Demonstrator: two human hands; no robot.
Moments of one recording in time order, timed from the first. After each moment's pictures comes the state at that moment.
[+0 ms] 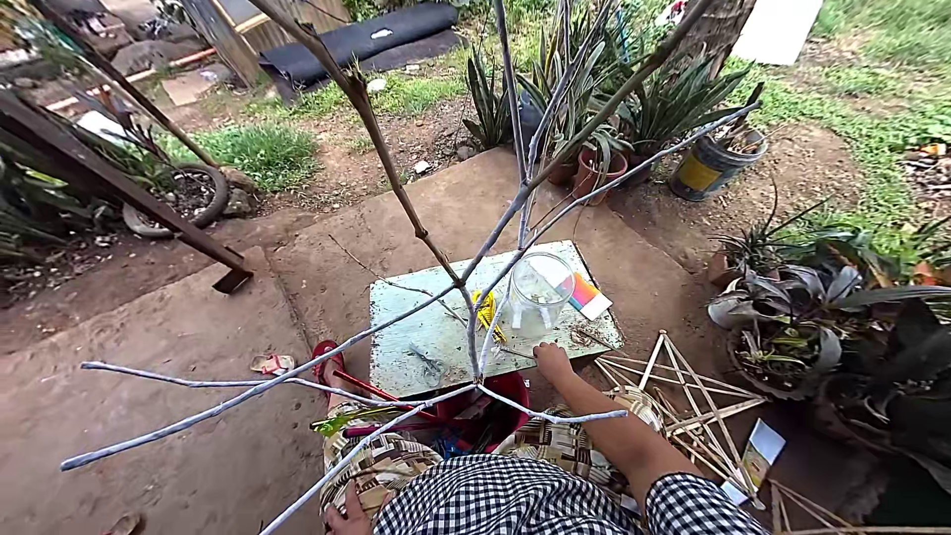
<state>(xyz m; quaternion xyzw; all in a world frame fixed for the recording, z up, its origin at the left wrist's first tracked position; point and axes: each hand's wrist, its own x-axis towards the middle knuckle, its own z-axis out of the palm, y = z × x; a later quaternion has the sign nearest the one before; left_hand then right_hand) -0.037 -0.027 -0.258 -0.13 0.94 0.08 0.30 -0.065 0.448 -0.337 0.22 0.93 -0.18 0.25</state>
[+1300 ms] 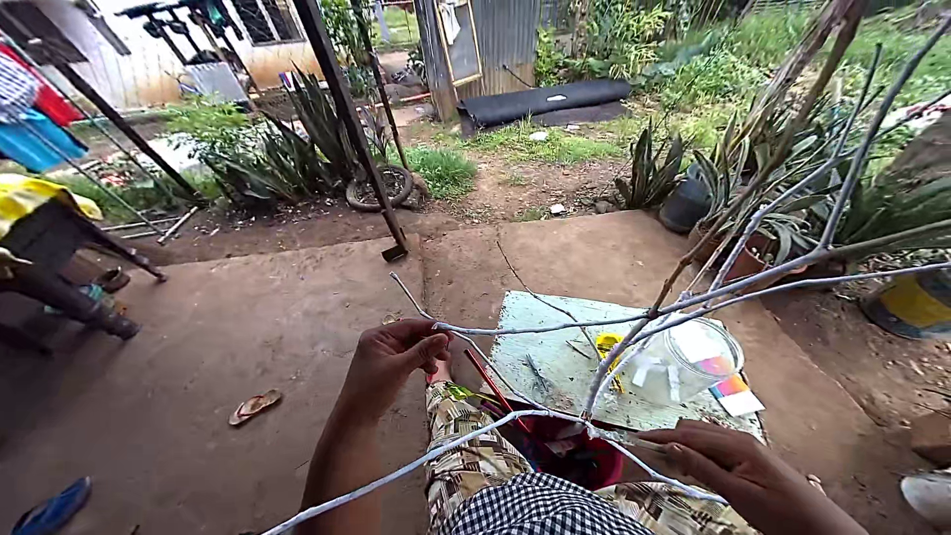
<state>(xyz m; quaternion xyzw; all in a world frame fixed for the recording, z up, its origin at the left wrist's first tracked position) -0.139 -0.071 0.018 0.16 0.69 0.70 0.01 0.013 0.320 -0.024 -0.15 0.86 -0.48 -0.01</state>
